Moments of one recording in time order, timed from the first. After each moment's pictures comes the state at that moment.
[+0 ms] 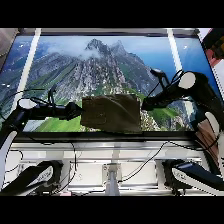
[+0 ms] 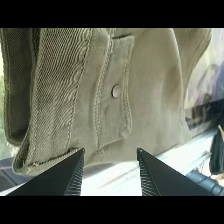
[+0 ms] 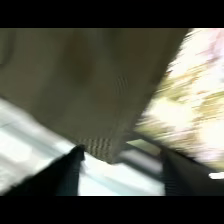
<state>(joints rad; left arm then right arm) 0.04 -1.08 0.66 0.64 -1.11 -1.28 0.19 -1.19 1.18 -1.29 1.41 1.43</state>
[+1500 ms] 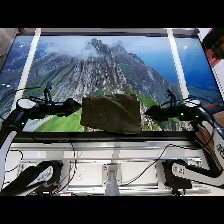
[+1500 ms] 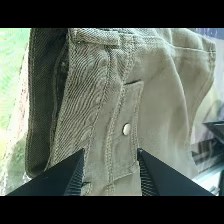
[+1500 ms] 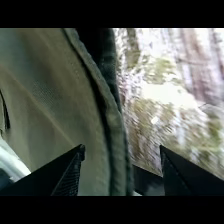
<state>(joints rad) 0.05 -1.08 0.66 0.64 -0.98 -1.27 -0.17 -1.36 0.65 -0.65 1.08 1.06</state>
